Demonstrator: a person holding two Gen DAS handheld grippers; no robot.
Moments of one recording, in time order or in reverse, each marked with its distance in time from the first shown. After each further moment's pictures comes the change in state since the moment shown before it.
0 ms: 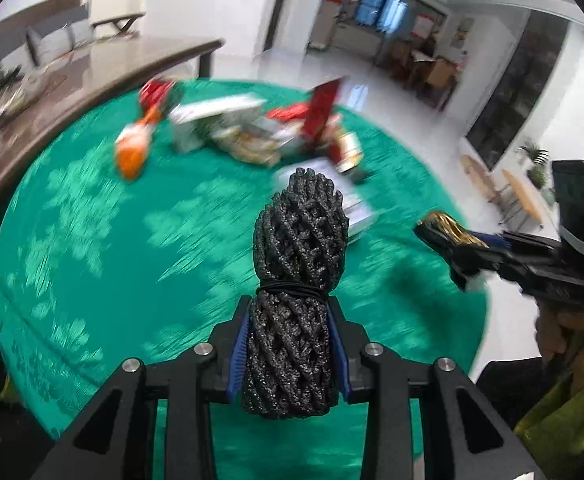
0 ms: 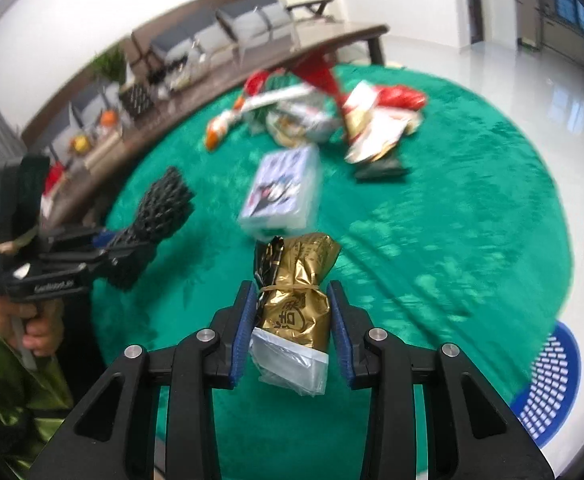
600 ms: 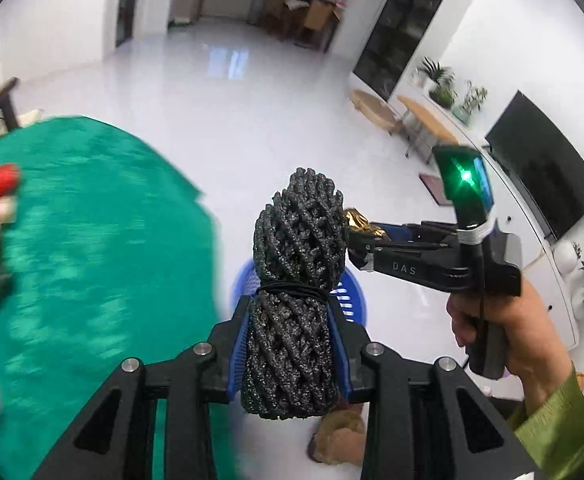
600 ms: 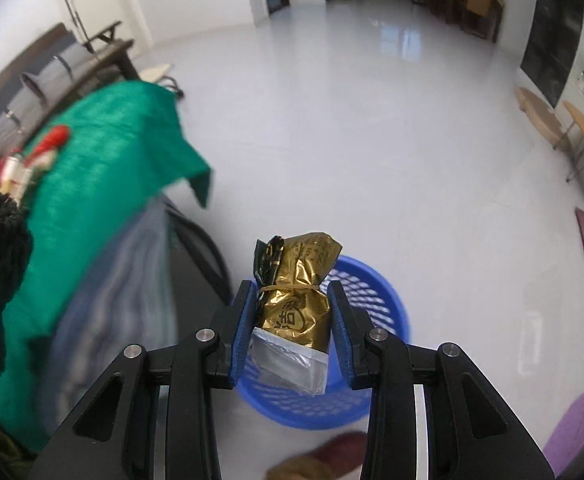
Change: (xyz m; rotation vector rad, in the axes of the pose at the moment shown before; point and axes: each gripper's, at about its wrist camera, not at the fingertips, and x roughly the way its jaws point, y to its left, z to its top) left arm 0.177 -0.300 0.058 0.286 0.179 -0.284; right arm -0.079 -0.271 -0.066 0.384 0.051 -0.508
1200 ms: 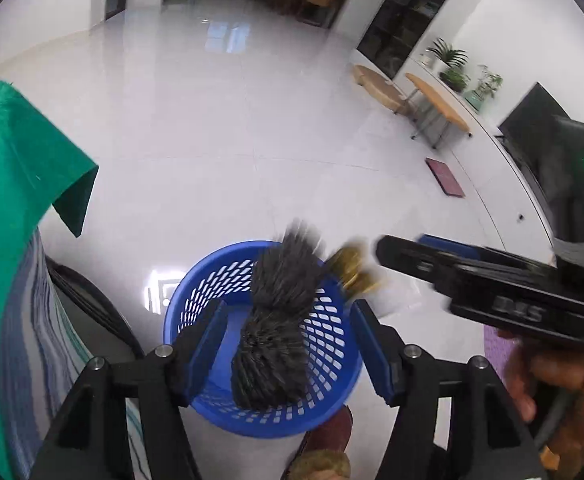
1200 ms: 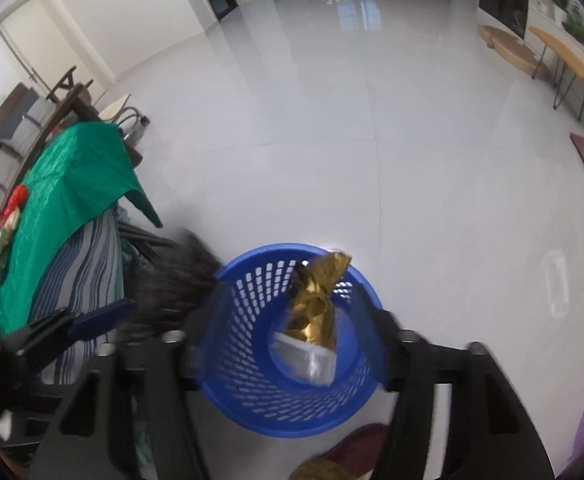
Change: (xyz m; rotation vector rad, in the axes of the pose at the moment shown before) left arm 0.126 -0.007 0.016 -0.055 0.064 -0.016; right arm 0.026 -0.079 -0.014 0.251 0.010 0.061
